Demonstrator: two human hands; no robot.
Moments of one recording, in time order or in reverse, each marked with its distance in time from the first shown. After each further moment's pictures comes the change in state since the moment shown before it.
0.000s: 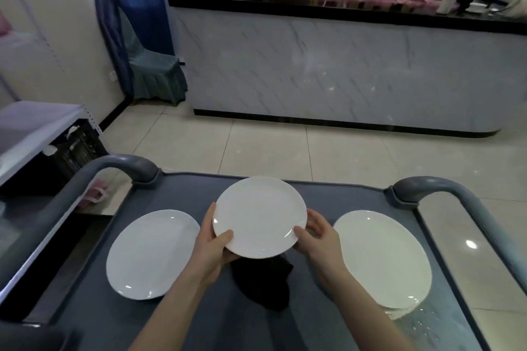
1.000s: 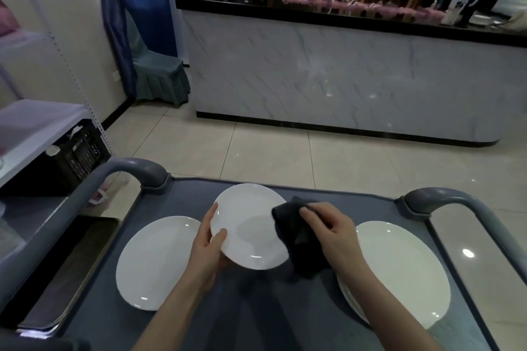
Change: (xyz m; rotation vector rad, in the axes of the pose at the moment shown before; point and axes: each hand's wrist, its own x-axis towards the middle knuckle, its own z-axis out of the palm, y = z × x) left_hand 0.006 0.013 -0.029 0.000 0.056 0.115; right_hand -0.008 -0.058 0.029 -0.402 -0.022 -0.419
